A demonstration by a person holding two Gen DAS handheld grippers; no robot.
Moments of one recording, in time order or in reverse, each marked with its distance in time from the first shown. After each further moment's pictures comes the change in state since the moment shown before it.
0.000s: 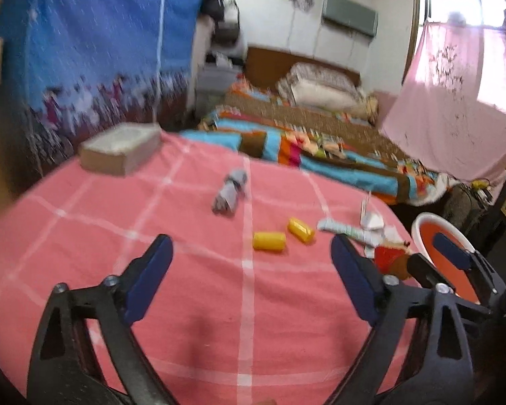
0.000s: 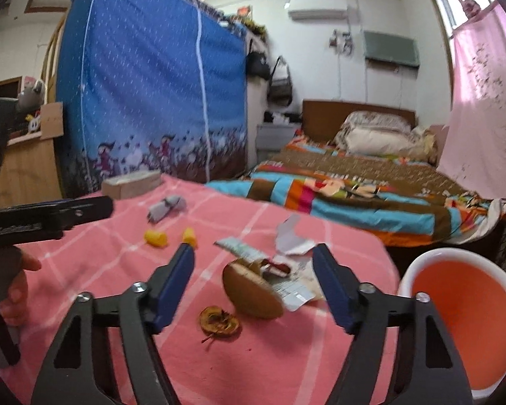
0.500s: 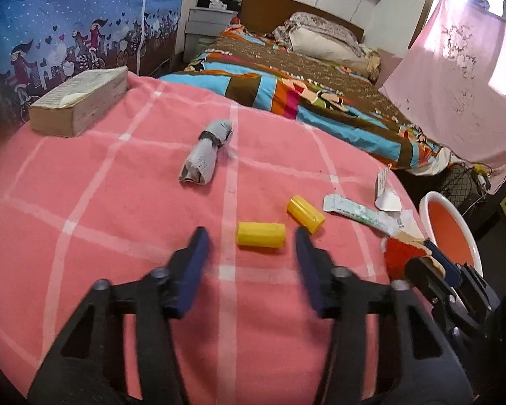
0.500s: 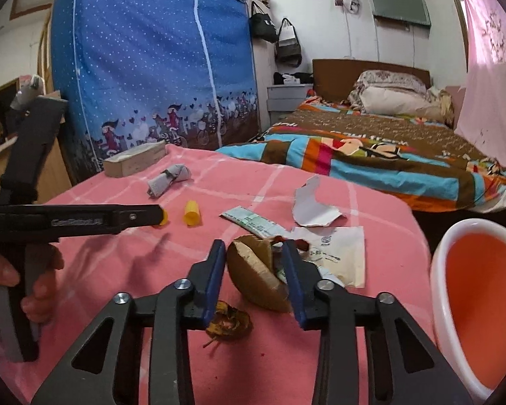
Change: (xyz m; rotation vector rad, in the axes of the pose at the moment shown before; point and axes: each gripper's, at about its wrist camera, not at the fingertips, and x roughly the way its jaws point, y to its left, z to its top) left arm 0.058 -0.007 0.011 -0.029 0.228 -0.034; right arm 0.033 -0.010 -0.001 0.072 0.153 0.087
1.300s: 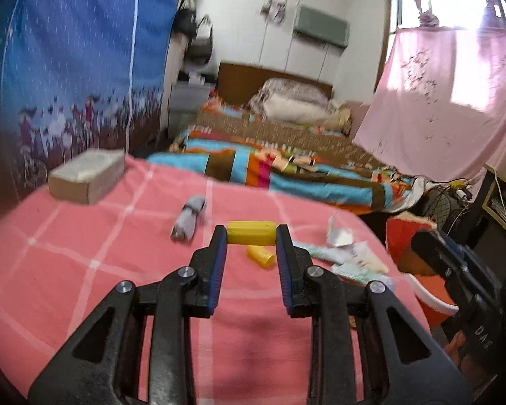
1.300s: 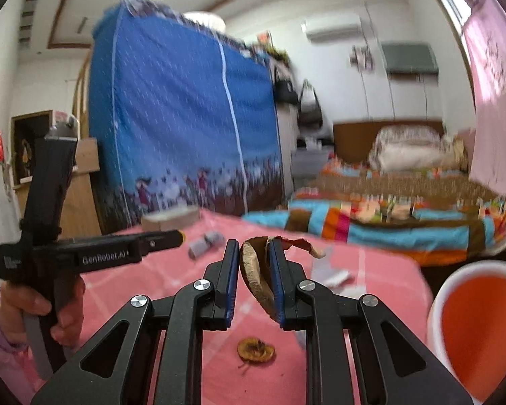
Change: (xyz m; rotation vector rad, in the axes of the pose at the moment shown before) left arm -0.072 -0.021 -0.014 0.116 -0.371 -0.062; right arm -0.063 0.010 0.006 -0.053 -0.342 0.087
